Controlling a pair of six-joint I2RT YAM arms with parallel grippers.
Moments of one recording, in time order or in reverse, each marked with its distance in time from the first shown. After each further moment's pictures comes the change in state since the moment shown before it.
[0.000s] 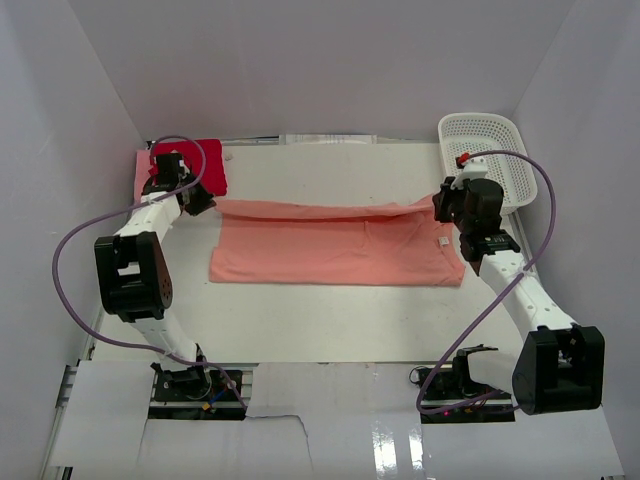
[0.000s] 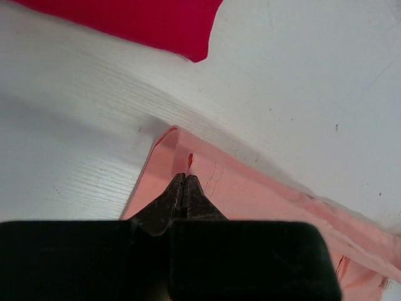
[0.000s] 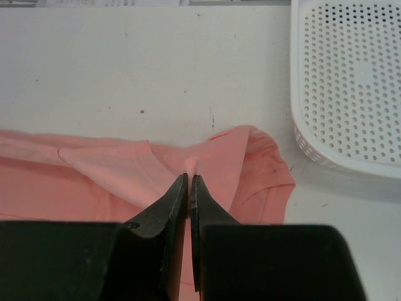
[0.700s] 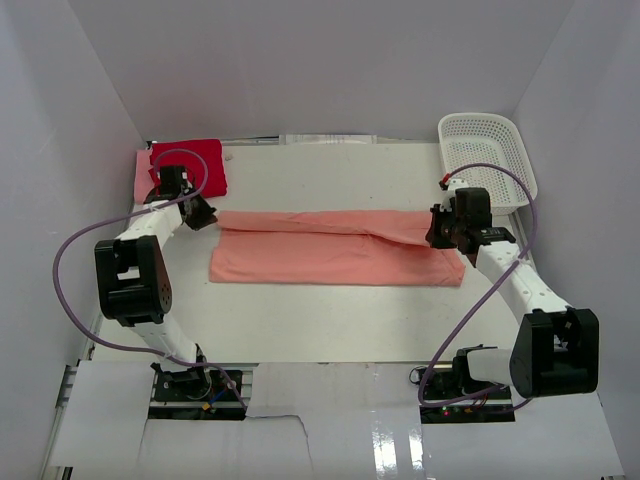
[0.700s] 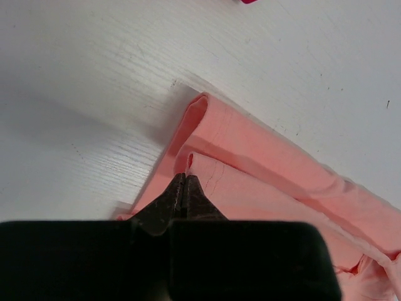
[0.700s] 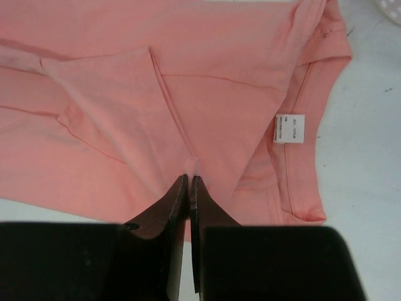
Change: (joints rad) left arm 0.000 -0.032 -0.127 -0.025 -0.016 -0.007; right arm 0.000 0.082 0.038 -0.404 -0.082 -0.019
